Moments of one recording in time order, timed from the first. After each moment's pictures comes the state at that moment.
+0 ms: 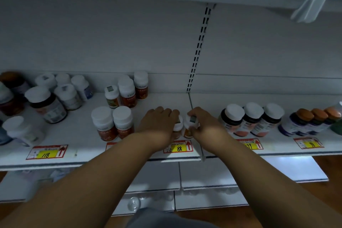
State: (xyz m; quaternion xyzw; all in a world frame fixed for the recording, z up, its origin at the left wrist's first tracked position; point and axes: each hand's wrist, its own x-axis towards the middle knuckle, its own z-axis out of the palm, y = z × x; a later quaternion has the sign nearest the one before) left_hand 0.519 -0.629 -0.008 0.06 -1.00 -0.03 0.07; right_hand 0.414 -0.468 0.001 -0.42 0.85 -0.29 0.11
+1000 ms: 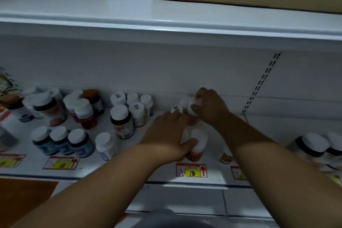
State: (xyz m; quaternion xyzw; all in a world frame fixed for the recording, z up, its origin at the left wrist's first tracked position) left_hand 0.642 -0.761 0.049 0.11 -0.97 -0.14 0.15; right_hand 0.452 -0.694 0.054 -0.42 0.87 -0.26 0.05
